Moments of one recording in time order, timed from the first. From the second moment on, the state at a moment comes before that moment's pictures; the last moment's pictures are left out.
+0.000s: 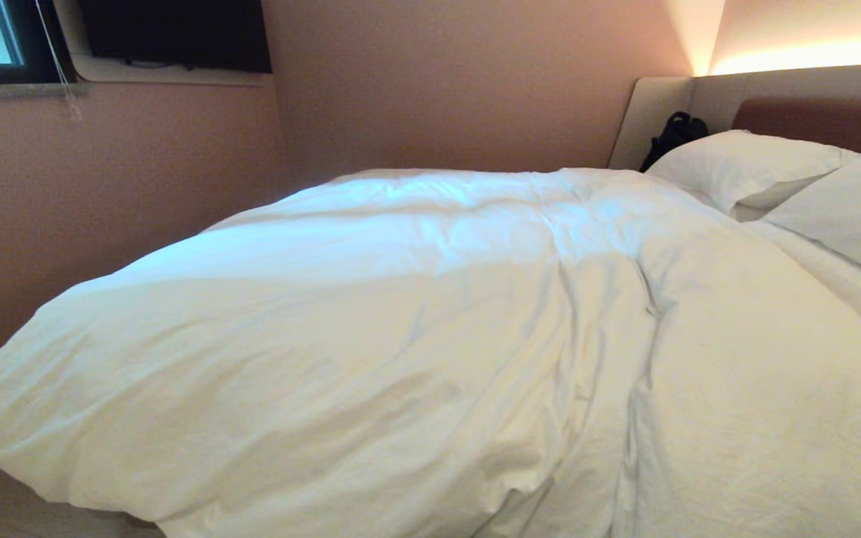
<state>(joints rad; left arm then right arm) 0.01 0.00 0.00 0.01 -0.01 0.02 -1.09 2.07 -0.70 -0.14 0.92 -0.72</state>
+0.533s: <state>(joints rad) 0.01 0.00 0.00 0.01 -0.01 0.02 -1.23 1.78 -0.67 -0.08 0.79 -0.65</state>
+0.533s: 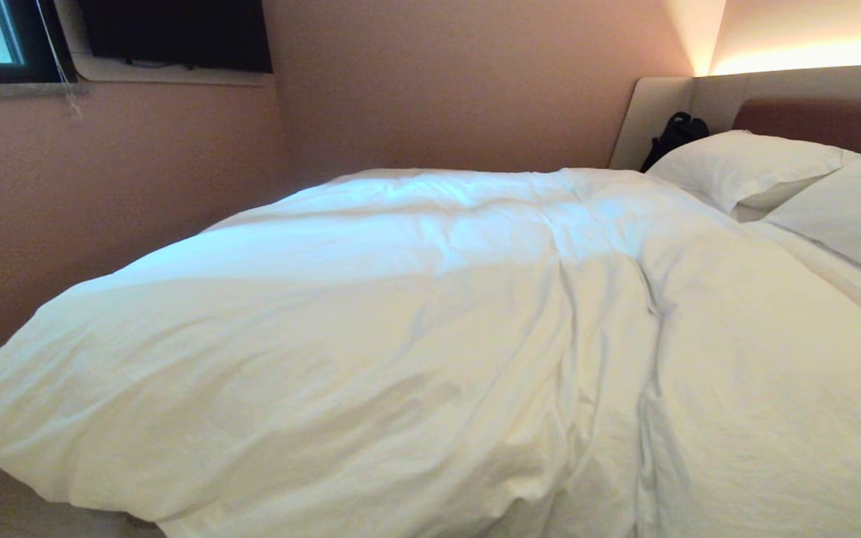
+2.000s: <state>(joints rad) 0.01 0.00 0.00 0.01 -0.01 0.02 -1.28 1.96 -0.81 -0.16 0.39 -0.60</state>
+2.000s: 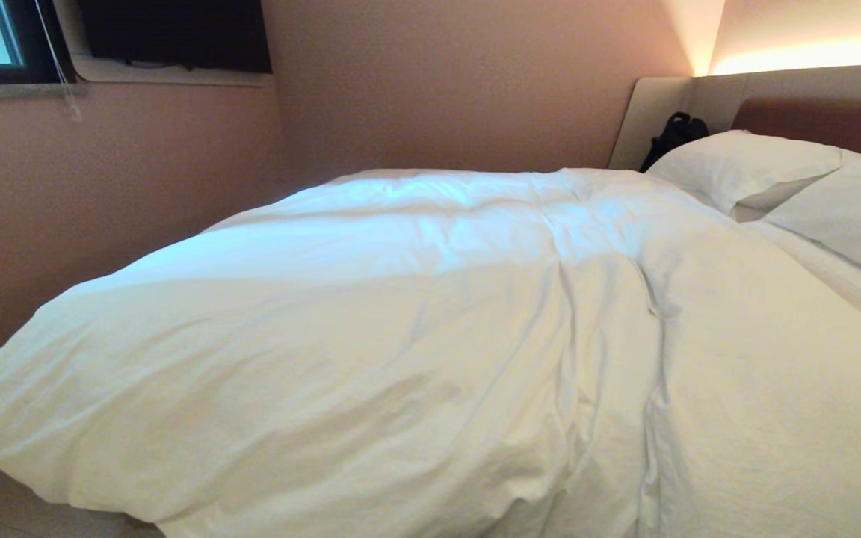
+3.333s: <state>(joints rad) 0.01 0.00 0.00 0.01 -0.01 0.02 -1.25 2.06 -1.13 0.40 0.91 -0.75</state>
